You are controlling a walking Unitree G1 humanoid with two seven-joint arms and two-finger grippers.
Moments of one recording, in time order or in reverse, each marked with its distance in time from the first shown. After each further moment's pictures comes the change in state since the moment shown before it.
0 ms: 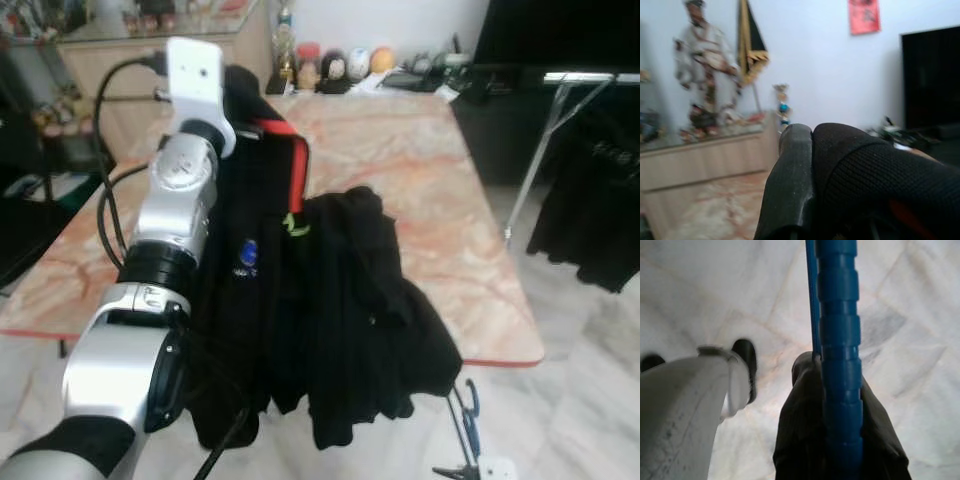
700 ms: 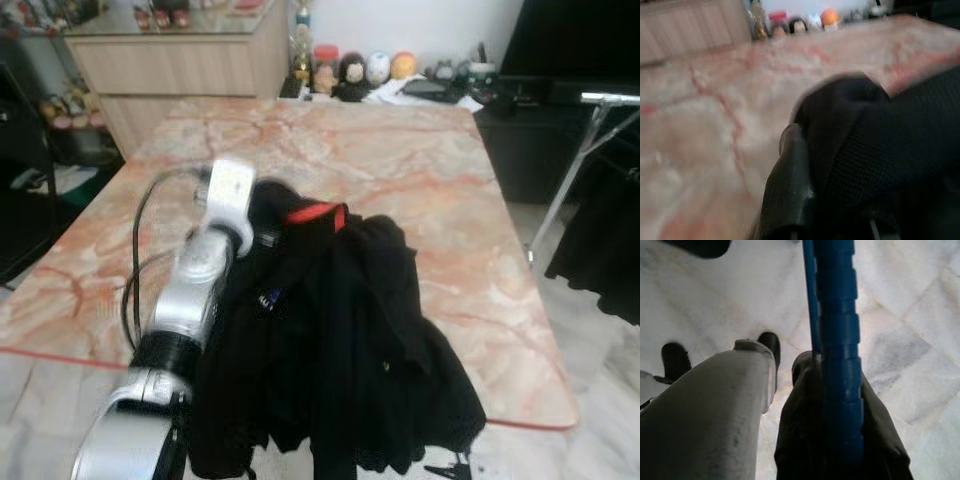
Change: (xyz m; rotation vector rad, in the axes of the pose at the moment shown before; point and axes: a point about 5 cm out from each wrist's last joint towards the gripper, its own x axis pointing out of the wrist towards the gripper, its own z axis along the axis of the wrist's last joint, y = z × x) left arm -0.106 -0.040 -0.113 -0.053 0.421 -0.202; right arm 0.000 0.012 -0.003 0.002 0.006 0.037
